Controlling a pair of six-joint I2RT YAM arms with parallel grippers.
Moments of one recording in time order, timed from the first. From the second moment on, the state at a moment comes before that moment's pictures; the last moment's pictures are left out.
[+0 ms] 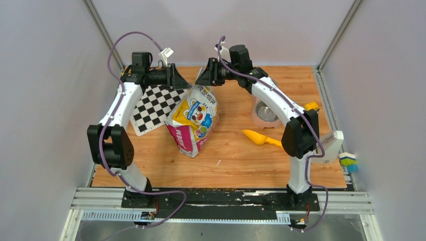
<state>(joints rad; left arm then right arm) -0.07 1.68 1.53 -0.50 1.04 -0.19 0.54 1.99 1.90 -0.31 -0.64 0.59</state>
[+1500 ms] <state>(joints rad) -0.08 1.68 1.53 -0.50 1.05 -0.19 0.54 1.99 1.88 -0.25 -0.70 0.63</state>
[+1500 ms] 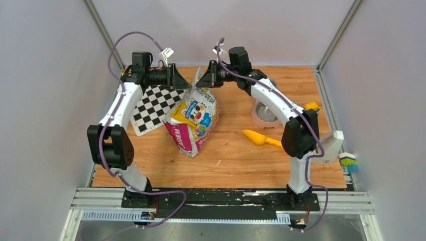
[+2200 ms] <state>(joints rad) -0.08 1.66 1.54 -0.56 1.05 -0.14 0.53 1.97 1.80 -0.25 -0.69 0.55</state>
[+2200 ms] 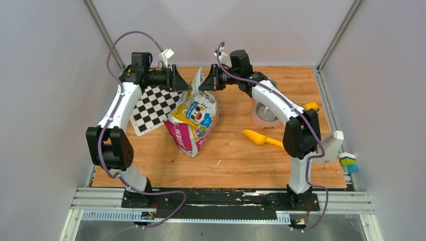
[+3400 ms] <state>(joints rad) 0.00 1.56 1.71 -1.12 0.96 0.31 0.51 1.91 1.76 -0.18 -0.82 0.50</state>
